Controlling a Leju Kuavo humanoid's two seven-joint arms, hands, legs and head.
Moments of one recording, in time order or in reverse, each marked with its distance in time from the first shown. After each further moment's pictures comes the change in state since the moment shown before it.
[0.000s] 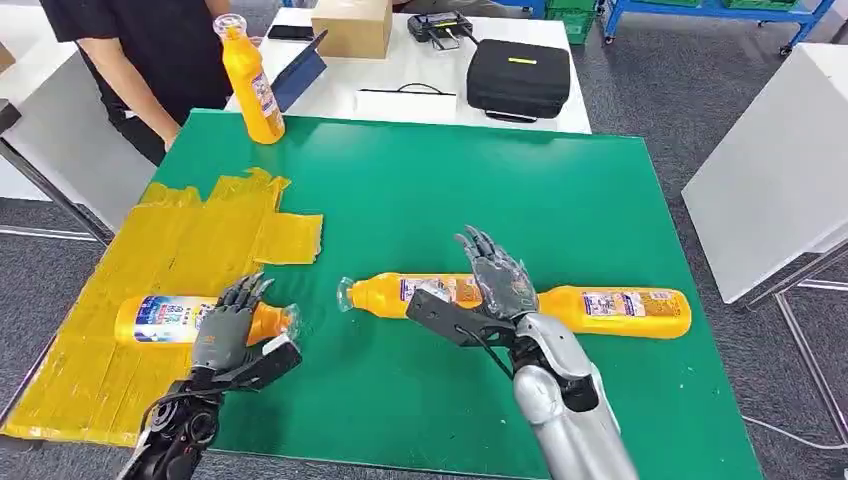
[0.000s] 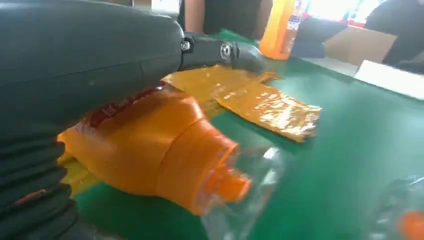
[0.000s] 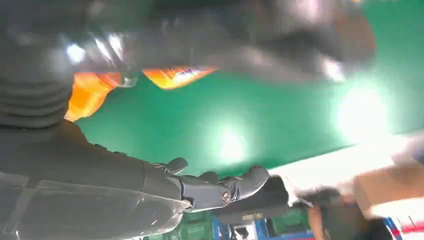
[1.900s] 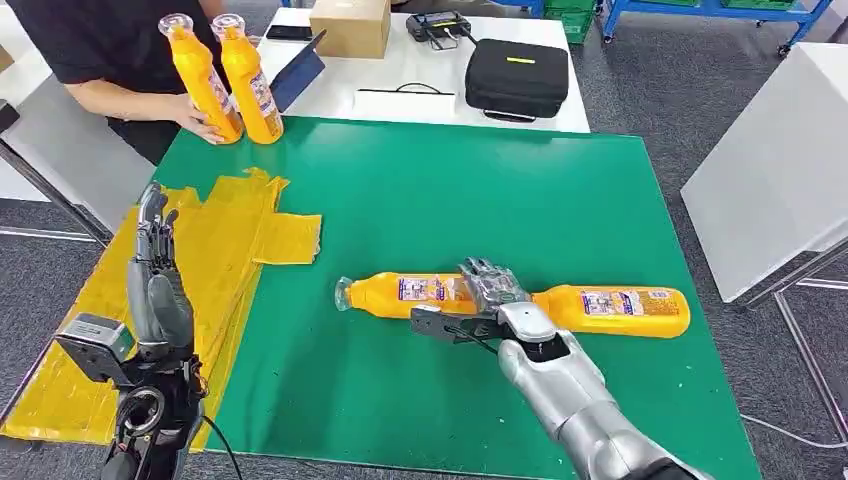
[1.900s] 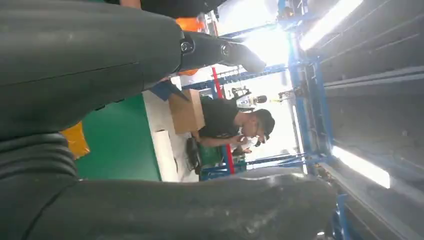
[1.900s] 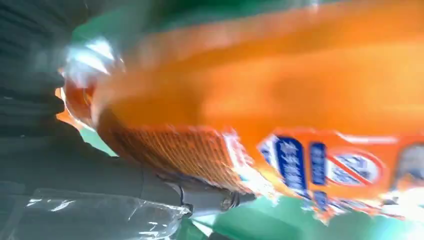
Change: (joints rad) left arm 0.078 -0.098 0.057 -0.586 0.824 -0.190 -0.240; right arm -0.305 -0.008 0.169 0.698 0.156 -0.092 0.013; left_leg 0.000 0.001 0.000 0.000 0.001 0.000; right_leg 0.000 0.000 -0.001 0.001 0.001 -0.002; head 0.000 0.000
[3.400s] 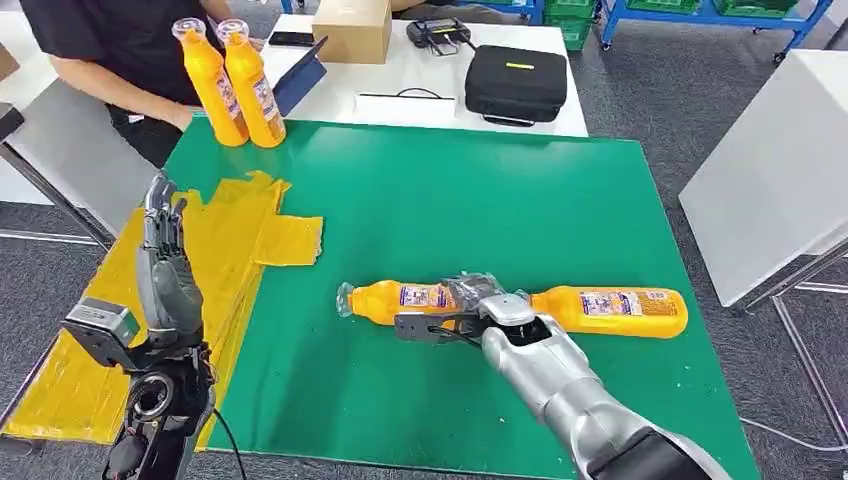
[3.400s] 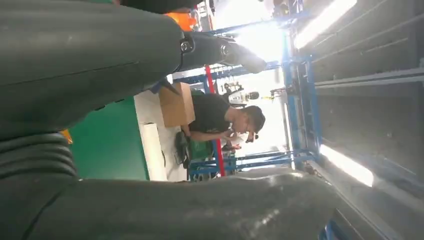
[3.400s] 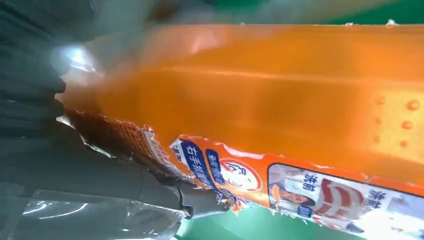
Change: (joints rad) left arm -0.058 0.019 -0.056 0.040 0.062 0.018 0.001; right arm -0.094 0.026 0.125 0.177 -0.132 0.164 0.005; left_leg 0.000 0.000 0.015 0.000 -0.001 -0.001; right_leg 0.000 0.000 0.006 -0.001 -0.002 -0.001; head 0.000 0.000
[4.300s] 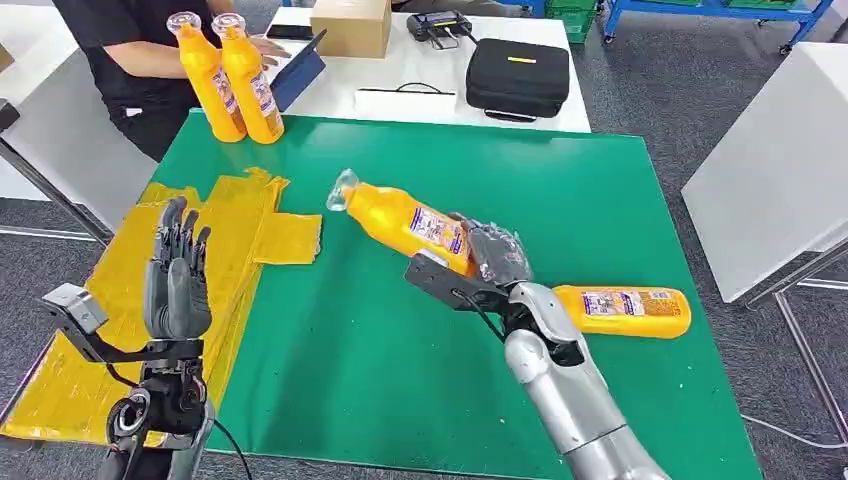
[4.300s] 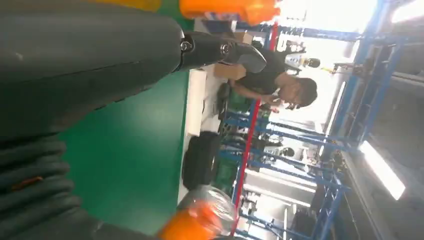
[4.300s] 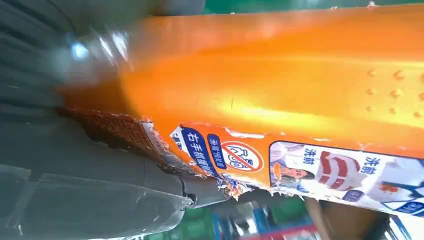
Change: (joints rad) left arm 0.067 -0.049 0.090 -0.011 0.318 -0.203 0.213; right arm 0.245 -0.048 -0.211 -0.709 -0.200 -0.260 -0.025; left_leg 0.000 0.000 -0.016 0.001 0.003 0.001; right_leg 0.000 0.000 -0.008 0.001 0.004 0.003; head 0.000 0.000
